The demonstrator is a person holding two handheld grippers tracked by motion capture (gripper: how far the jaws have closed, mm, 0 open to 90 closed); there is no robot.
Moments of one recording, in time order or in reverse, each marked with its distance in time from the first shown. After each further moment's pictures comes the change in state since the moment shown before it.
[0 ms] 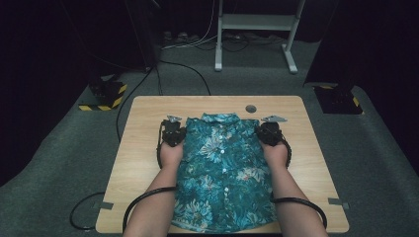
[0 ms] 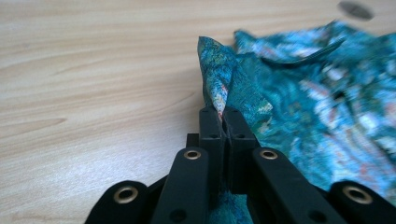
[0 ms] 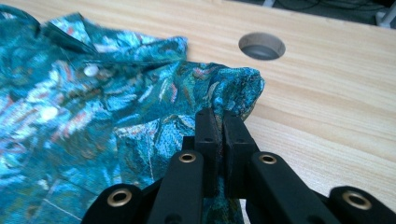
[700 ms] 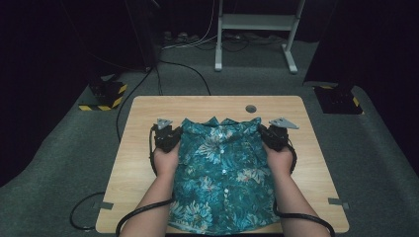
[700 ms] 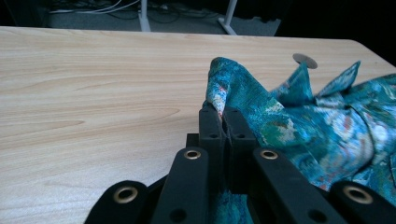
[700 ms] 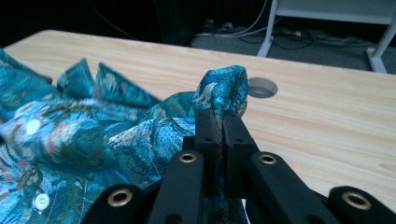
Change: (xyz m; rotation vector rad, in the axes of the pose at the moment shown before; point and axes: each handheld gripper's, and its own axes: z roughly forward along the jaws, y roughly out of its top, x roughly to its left) left arm -0.003 -0.009 -0.057 -0.154 -0.044 -0.086; right arm 0.012 0.001 -0.055 -0.174 0.024 0.043
